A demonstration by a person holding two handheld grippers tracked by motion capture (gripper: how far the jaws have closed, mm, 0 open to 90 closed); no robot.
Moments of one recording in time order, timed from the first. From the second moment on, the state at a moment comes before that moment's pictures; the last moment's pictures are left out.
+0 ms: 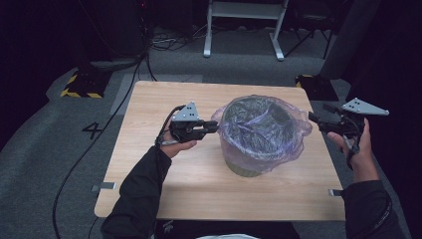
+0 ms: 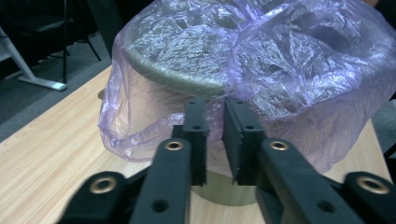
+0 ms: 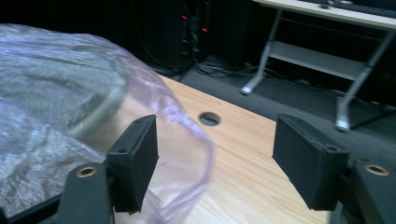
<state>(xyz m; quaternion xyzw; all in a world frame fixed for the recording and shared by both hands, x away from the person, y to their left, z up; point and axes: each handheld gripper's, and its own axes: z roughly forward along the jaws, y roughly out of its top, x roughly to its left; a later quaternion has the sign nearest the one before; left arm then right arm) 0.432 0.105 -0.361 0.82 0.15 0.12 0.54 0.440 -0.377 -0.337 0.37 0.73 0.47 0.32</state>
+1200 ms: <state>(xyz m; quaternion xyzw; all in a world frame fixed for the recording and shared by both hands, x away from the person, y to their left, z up) 0.397 0.091 -0.369 0.84 0.09 0.13 0.52 0.379 -0.354 -0.350 0.19 0.82 0.51 0.16</state>
